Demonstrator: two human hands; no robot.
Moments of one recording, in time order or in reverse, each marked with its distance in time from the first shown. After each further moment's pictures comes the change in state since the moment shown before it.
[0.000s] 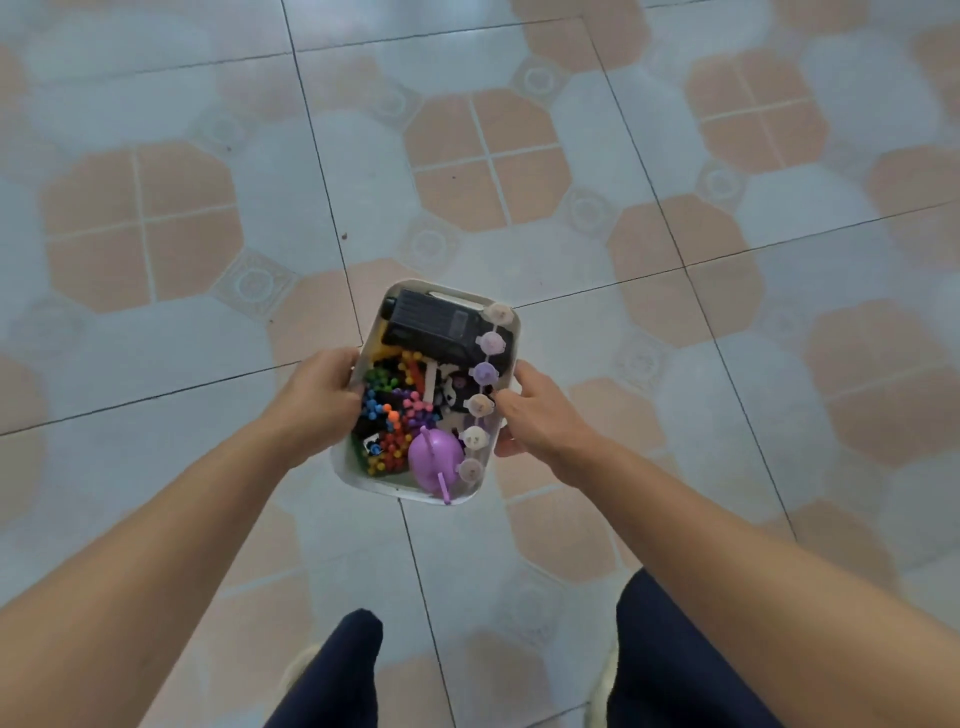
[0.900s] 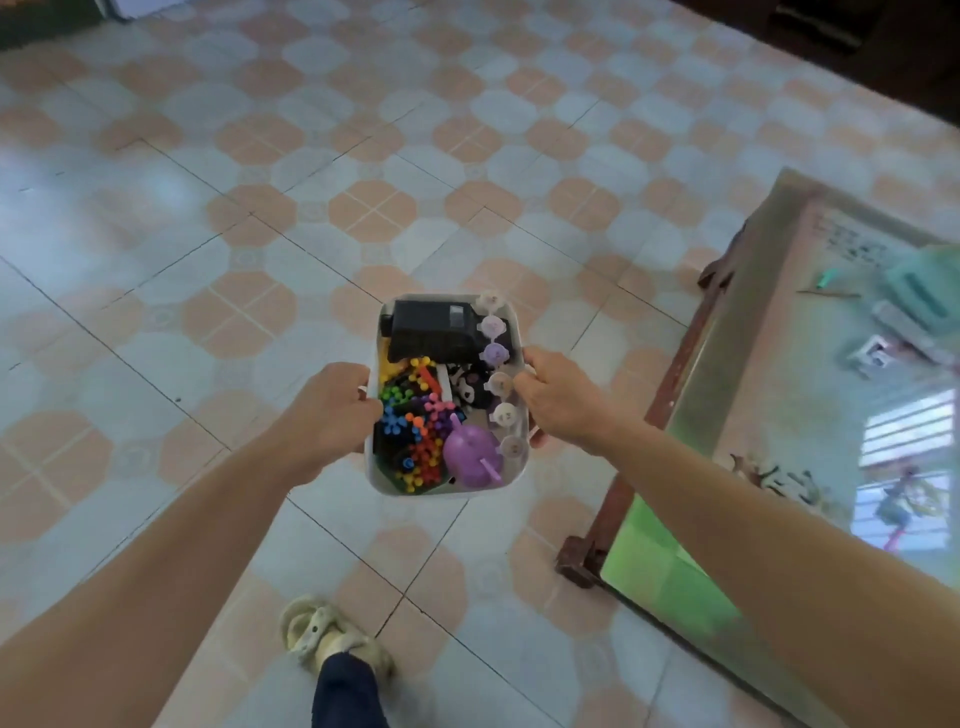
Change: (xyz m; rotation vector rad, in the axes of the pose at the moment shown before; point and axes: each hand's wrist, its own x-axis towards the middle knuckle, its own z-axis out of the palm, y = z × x) left_hand -0.523 0.281 -0.014 0.229 -0.414 0.406; right_hand -0.623 0.004 -0.119 -0.073 0.639 -0.041
